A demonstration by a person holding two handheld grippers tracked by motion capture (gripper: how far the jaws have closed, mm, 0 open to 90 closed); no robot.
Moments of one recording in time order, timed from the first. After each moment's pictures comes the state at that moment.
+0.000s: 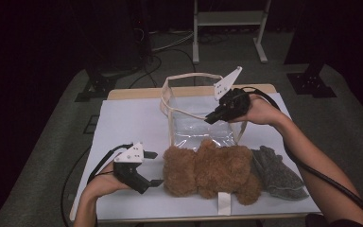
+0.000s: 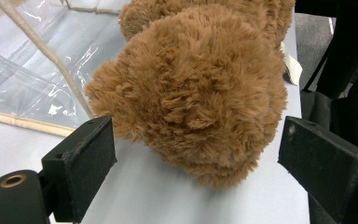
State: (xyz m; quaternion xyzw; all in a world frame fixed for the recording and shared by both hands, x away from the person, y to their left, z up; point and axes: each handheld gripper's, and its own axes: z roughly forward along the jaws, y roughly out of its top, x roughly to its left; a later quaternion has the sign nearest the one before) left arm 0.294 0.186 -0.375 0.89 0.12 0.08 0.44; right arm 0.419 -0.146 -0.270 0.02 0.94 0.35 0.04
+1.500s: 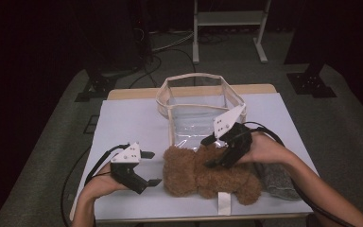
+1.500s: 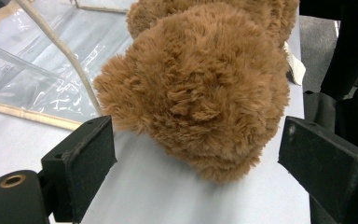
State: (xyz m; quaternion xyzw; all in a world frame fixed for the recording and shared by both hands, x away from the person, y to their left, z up) left arm 0.292 0.193 -0.375 0.88 0.13 0.08 0.44; right arm 0.327 -0.132 -0.299 0.01 0.93 0.38 0.00
